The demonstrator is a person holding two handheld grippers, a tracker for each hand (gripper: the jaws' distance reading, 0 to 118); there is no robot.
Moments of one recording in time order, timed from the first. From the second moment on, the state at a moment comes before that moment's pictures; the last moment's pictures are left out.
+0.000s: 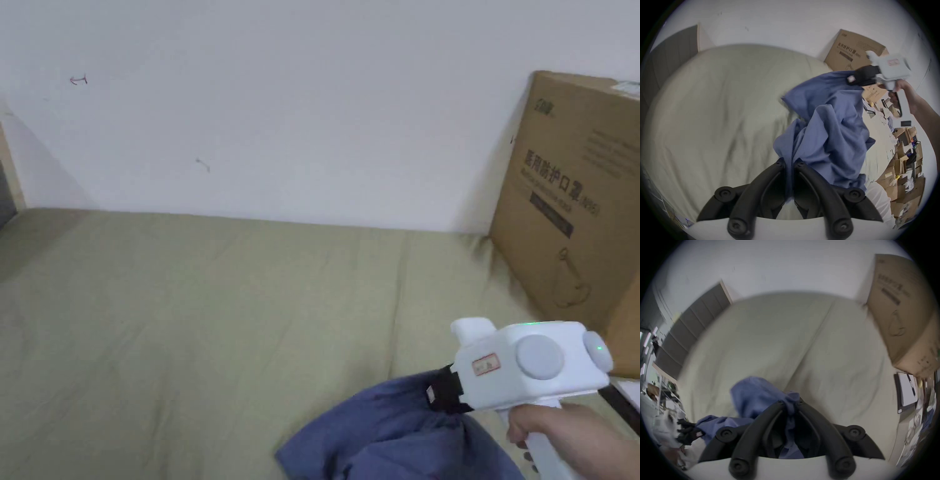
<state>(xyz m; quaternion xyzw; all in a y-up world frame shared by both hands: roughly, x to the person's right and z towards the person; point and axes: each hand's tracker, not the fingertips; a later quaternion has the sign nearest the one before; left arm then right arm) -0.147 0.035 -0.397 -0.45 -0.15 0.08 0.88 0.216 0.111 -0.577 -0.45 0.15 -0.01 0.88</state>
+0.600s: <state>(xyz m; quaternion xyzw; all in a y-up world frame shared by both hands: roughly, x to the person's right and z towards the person) -0.209 0.334 -0.400 -0.22 -0.11 0.03 0.97 0.266 0.393 -0.406 -0.23 0.17 -0.13 0.95</state>
